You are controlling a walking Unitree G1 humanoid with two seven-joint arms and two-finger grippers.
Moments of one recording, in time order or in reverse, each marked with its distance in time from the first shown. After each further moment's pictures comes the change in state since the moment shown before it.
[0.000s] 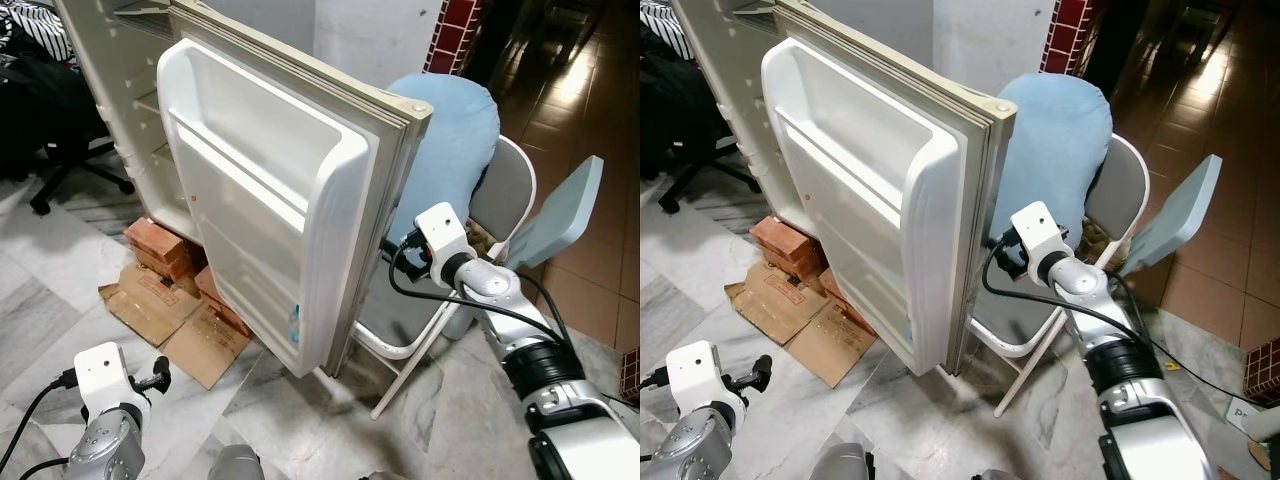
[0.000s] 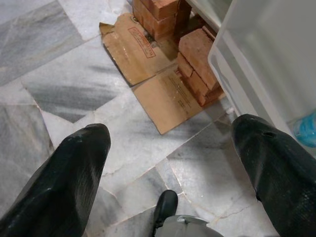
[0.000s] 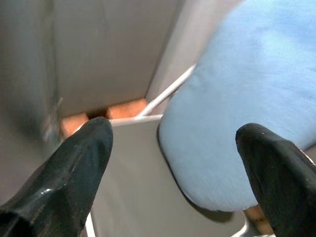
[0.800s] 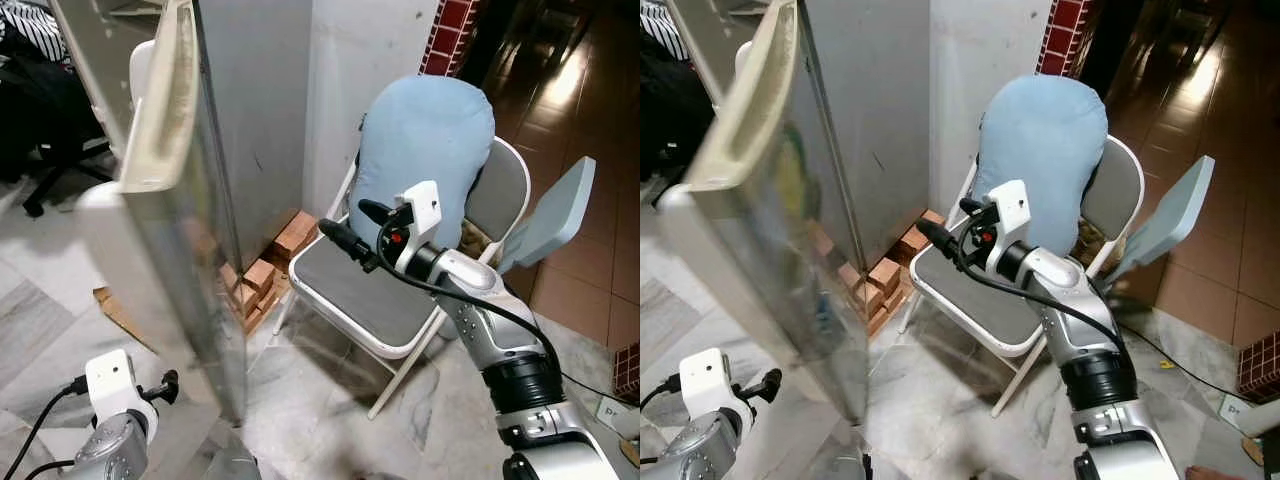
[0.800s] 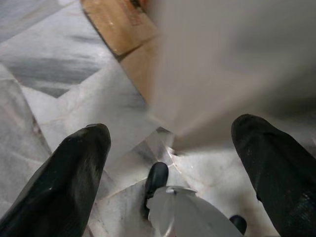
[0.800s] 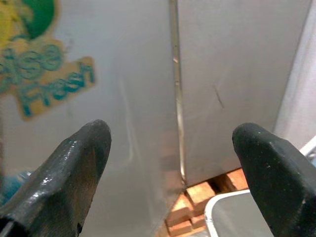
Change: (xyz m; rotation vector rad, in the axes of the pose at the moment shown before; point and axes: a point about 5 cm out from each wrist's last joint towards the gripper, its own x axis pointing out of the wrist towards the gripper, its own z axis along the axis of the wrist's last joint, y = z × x) left arm 0.004 -0.004 -0.017 0.016 0.145 -0.060; right arm -0.017 0.052 0.049 0.278 -0.189 0.487
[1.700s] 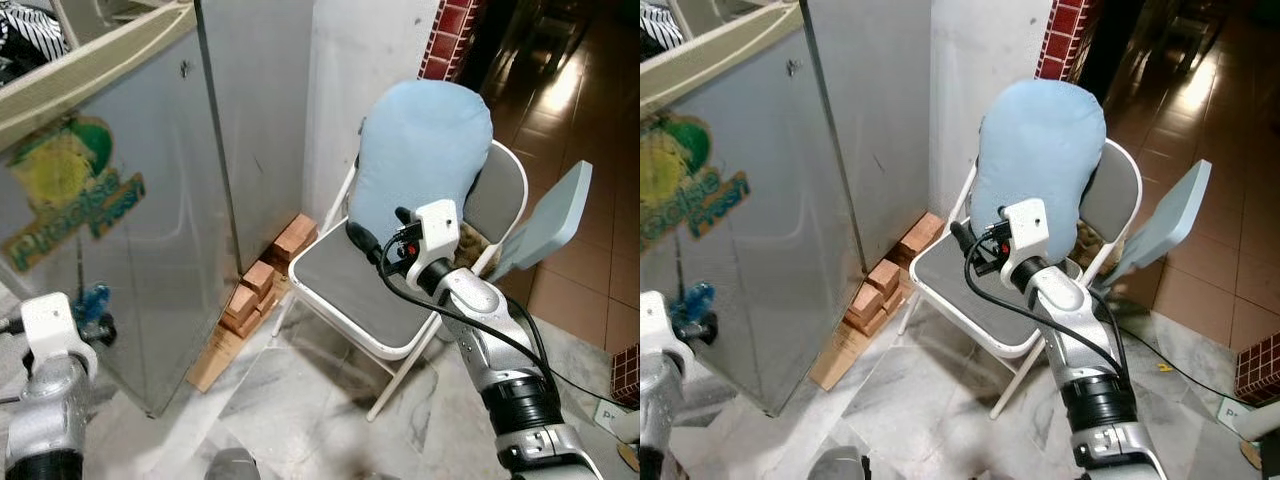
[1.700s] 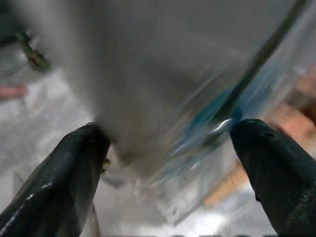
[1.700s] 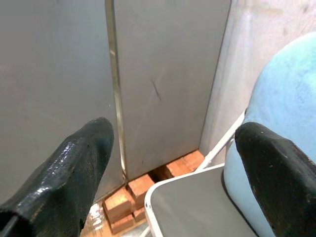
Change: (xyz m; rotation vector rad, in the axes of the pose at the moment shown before) left arm 0.035 0.059 0.116 0.064 -0.360 0.246; right arm -0.016 -0.010 -0.021 -0.107 -0.027 -0.293
